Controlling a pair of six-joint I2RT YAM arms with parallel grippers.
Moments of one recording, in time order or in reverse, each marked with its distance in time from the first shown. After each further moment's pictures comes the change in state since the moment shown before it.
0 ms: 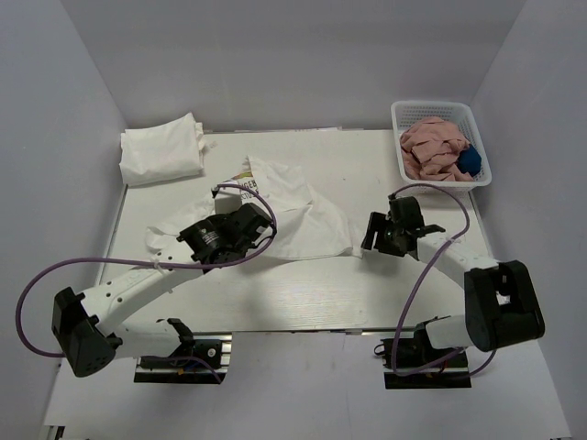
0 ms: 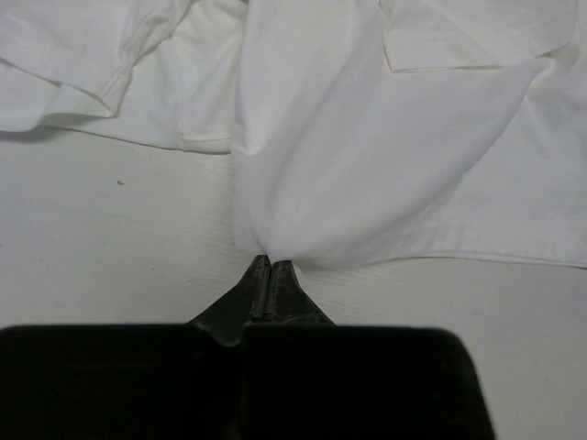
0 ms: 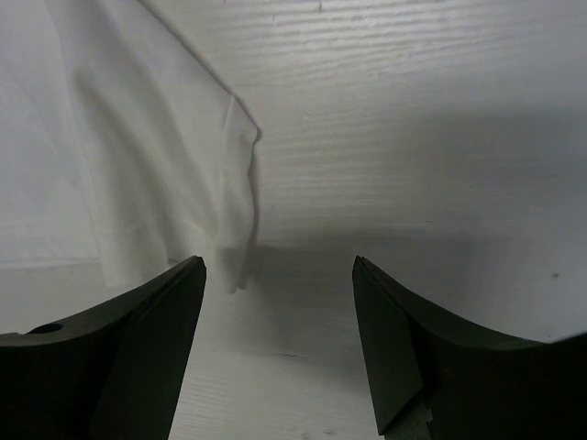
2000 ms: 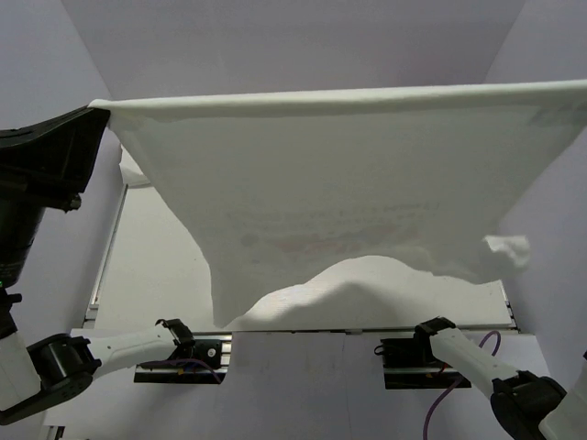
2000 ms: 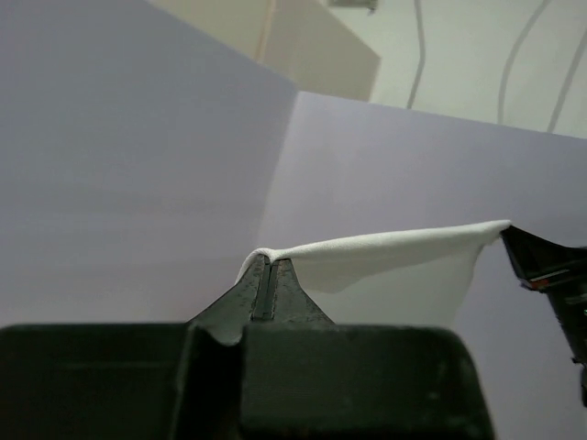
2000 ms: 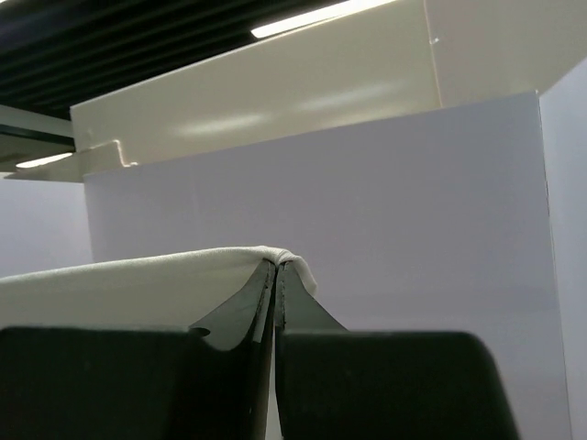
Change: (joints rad) left arm -0.001 -0.215 1.068 0.418 0.520 0.642; right arm 0.060 -0.428 1.447 -0.080 0.142 -0.304
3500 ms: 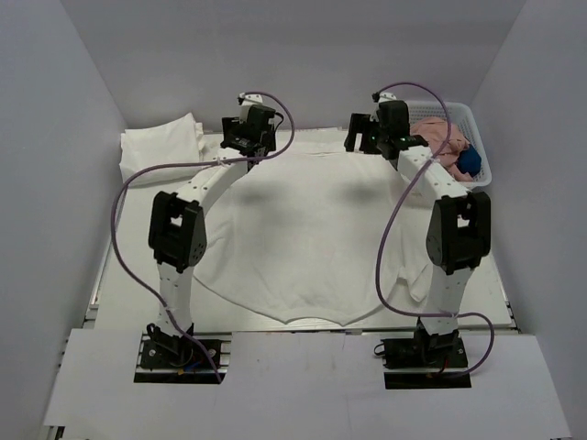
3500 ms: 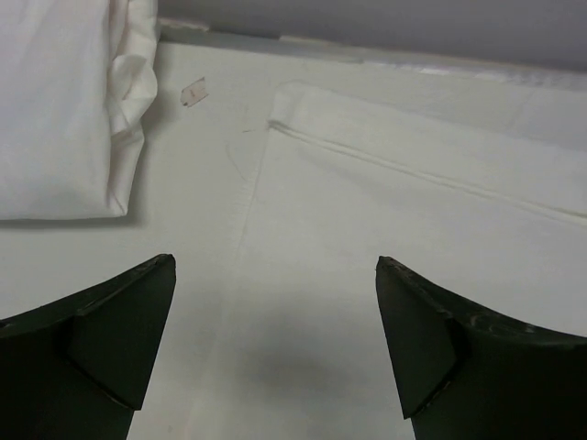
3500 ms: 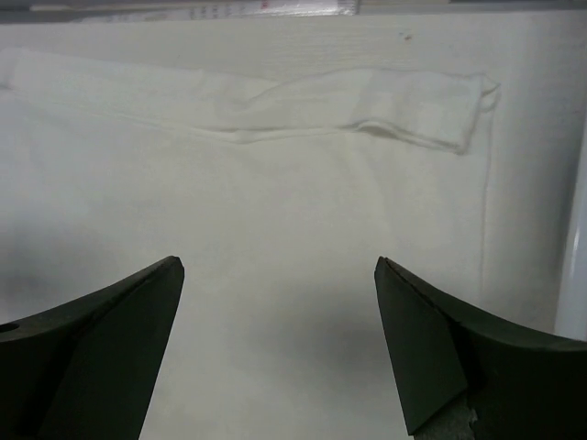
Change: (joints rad) left arm 0.443 1.151 -0.248 0.091 -0.447 -0.026; right arm -0.096 1.081 -0.379 0.029 -0.146 0.112
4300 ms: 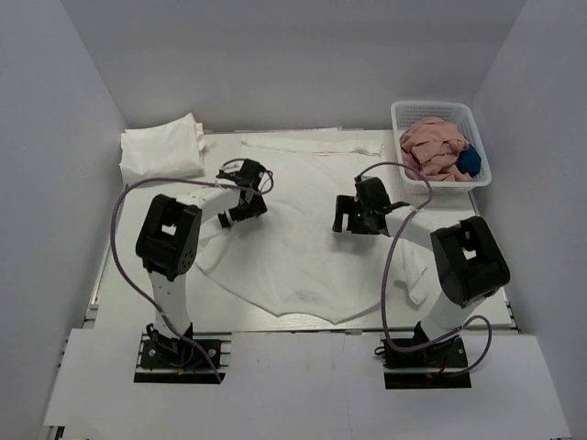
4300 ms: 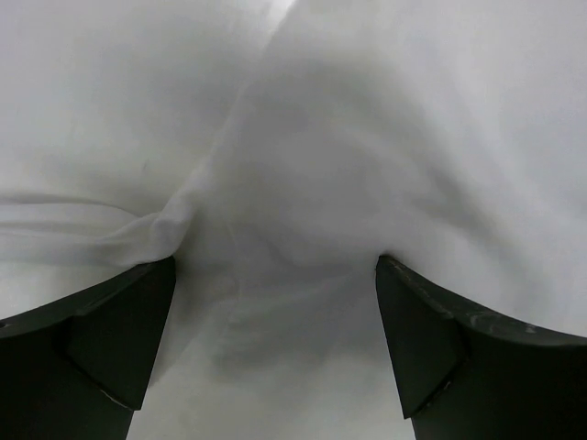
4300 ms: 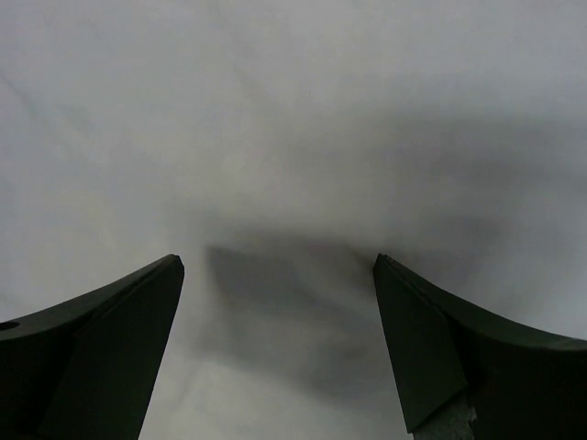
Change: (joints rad) left arm 0.005 -0.217 -0.618 -0.207 0.257 -0.514; right arm 0.171 -0.253 -0.744 0.138 0.015 0.165
